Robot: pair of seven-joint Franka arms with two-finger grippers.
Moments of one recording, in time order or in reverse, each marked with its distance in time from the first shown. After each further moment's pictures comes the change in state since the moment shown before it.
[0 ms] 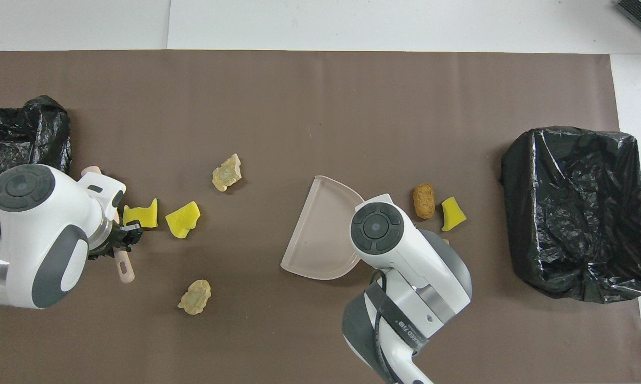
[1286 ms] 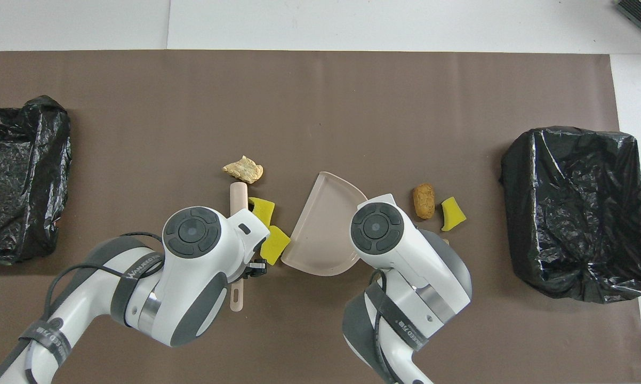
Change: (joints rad) left arm -0.532 0.033 -0.017 0.015 -0.290 0.080 0.132; right arm -0.001 0.000 0.000 -0.002 0.000 0.000 0.054
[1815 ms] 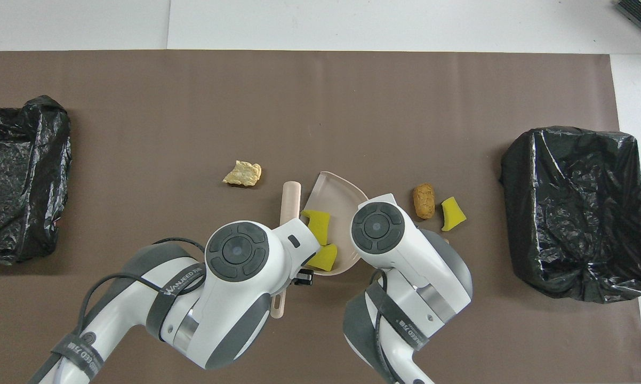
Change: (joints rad) left arm -0.029 0.012 0.026 0.120 -0.011 -0.029 0.000; right arm 0.000 0.000 -0.001 0.000 0.000 0.000 0.000
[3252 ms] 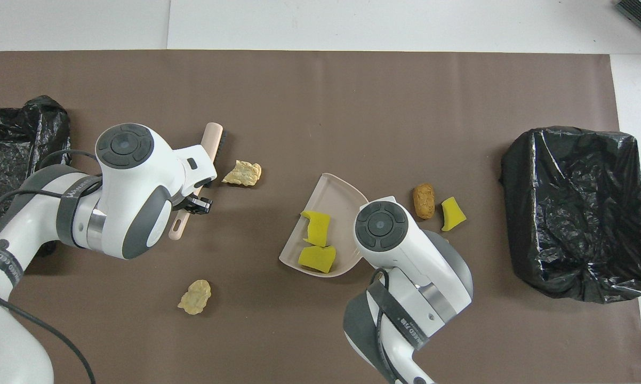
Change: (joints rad) left arm 0.364 0.199 -0.008 0.127 0.234 0.031 0.439; right arm 0.000 0.000 -0.003 -0.012 0.040 0.000 0.001
